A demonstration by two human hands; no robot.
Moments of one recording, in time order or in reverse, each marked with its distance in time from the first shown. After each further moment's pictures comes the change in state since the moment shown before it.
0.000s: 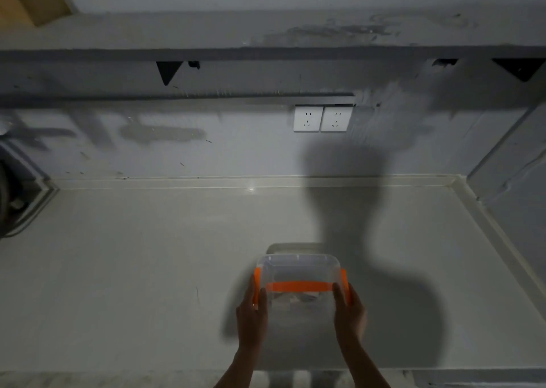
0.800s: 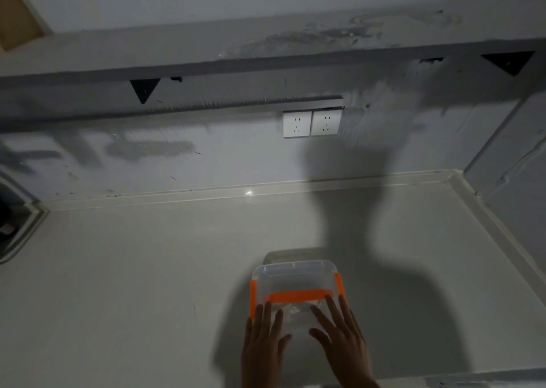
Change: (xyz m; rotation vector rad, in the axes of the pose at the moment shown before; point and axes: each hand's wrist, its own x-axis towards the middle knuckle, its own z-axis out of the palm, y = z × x) left_hand -0.019 -0.035 0.012 0.680 -0.195 0.589; right_hand -0.007 0.032 -0.018 -0.786 -0.267 -0.855
